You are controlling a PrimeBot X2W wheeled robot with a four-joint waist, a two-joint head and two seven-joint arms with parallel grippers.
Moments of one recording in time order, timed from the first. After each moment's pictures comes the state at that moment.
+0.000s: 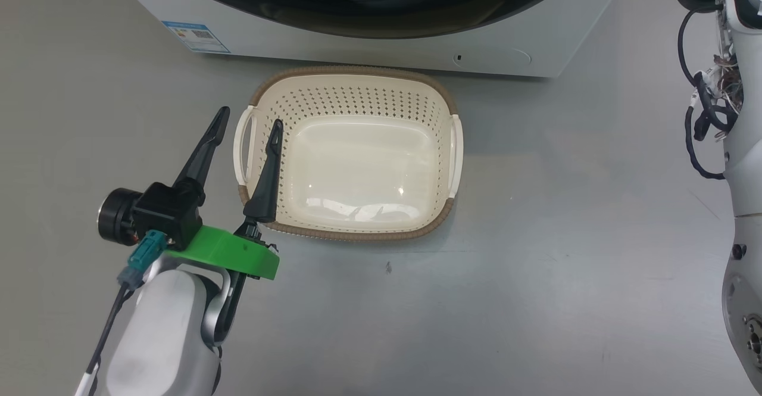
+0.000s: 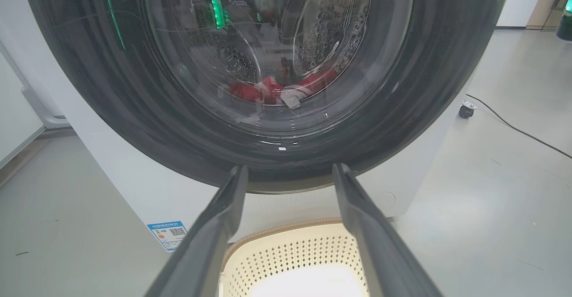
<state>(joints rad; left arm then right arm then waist) -0.38 0.03 -0.25 0.22 -0.28 -0.10 -0.25 -1.10 -0.16 0.09 0.60 1.41 0.10 0.37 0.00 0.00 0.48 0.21</state>
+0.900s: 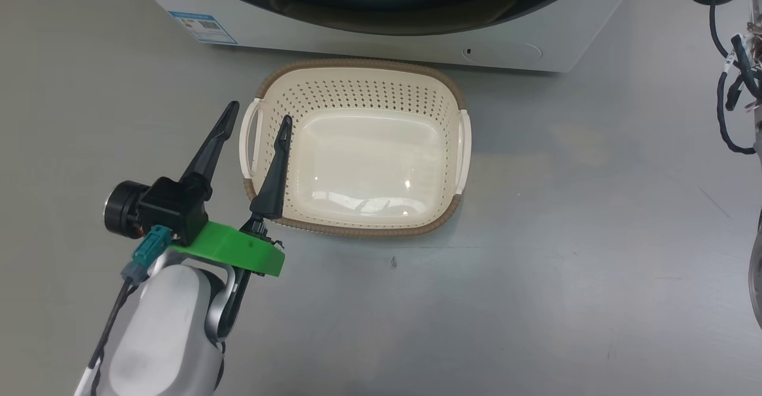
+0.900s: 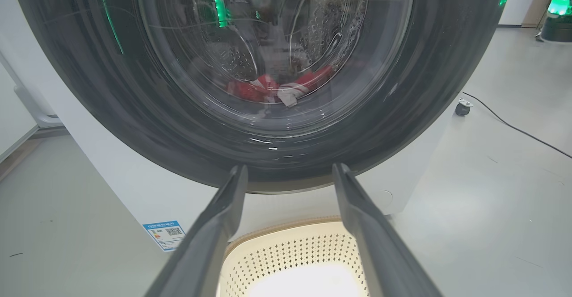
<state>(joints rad) -0.39 0.03 -0.27 0.22 -0.29 -0.11 -0.25 -1.20 -0.19 0.10 0.73 1.49 0.07 0.58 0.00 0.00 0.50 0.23</state>
